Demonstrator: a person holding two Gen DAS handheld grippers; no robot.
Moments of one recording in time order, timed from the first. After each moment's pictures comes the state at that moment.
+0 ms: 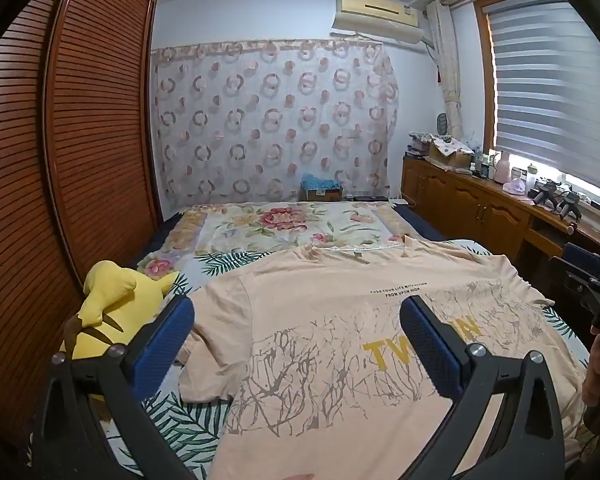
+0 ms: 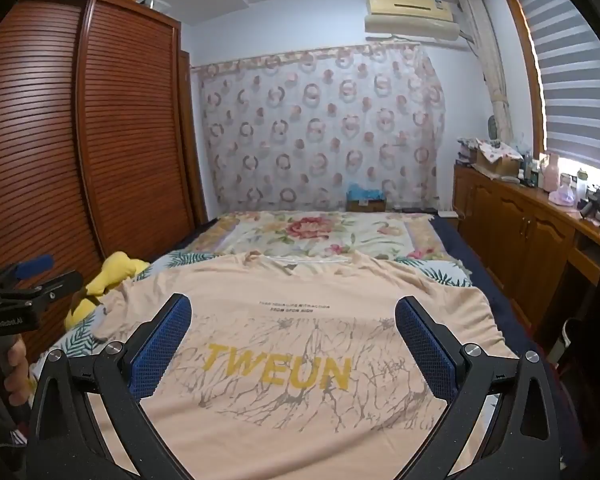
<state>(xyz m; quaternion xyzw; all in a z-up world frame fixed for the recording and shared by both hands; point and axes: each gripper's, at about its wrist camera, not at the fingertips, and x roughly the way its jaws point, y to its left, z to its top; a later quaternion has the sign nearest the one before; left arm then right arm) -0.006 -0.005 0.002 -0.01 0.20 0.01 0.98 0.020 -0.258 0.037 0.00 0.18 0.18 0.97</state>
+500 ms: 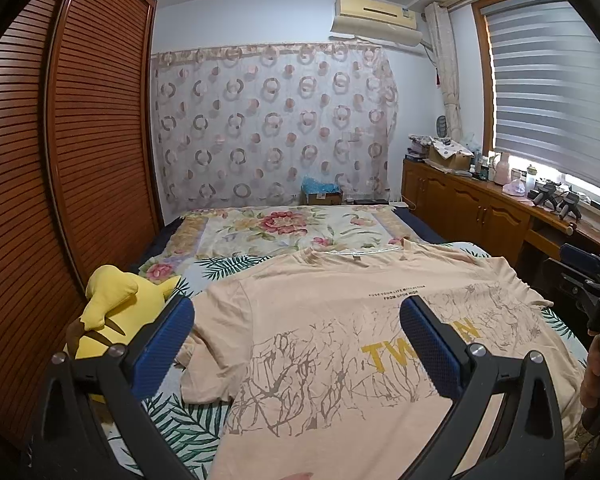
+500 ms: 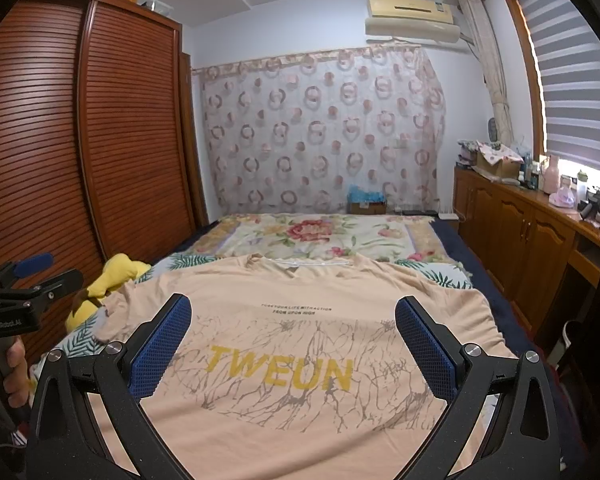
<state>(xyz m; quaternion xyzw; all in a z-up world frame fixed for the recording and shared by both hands) -0.007 -0.004 0.007 -0.01 0.20 0.01 0.98 0.018 -0.257 0.038 0.00 0.18 0.18 0.97</state>
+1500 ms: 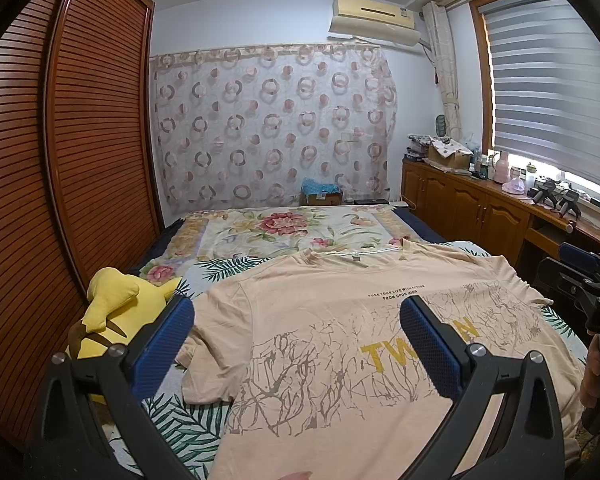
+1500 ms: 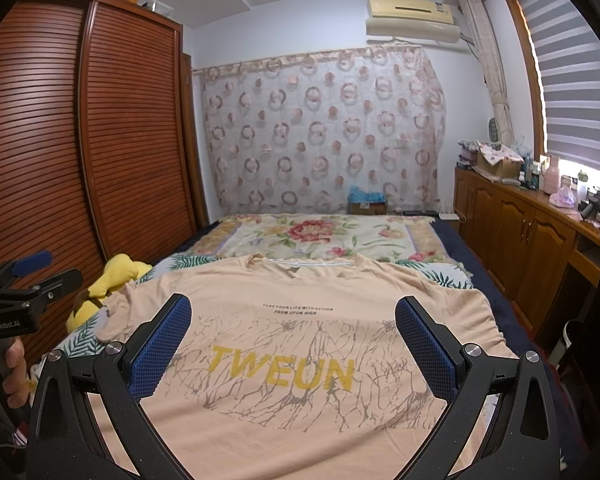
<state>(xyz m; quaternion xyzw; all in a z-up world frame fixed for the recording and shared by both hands) -0.010 -0.008 0.009 -0.01 0.19 0.01 0.98 0.018 -0.256 0.035 0.00 0.18 0.18 0.97</state>
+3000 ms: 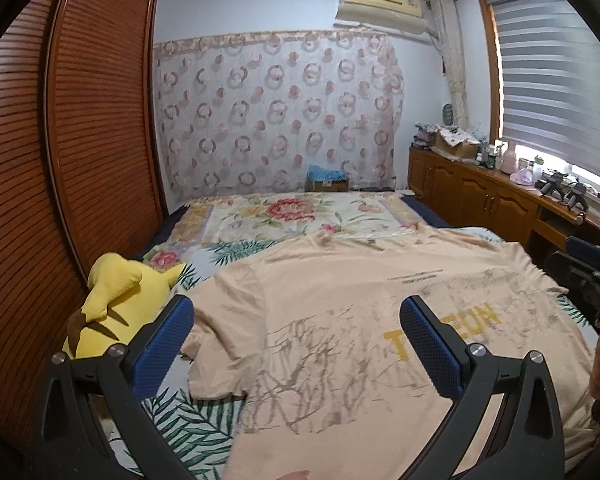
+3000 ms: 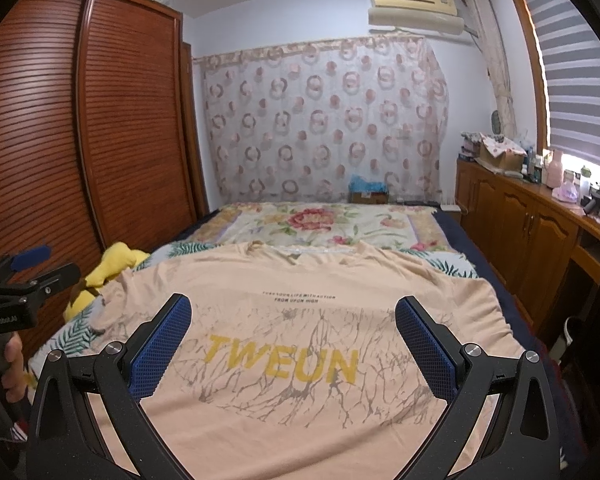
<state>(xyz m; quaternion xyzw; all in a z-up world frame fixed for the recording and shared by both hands) 0.003 0.007 -0.008 -0.01 0.22 0.03 0.97 0.033 -0.231 0.020 -0.01 0.20 0.18 0.96</state>
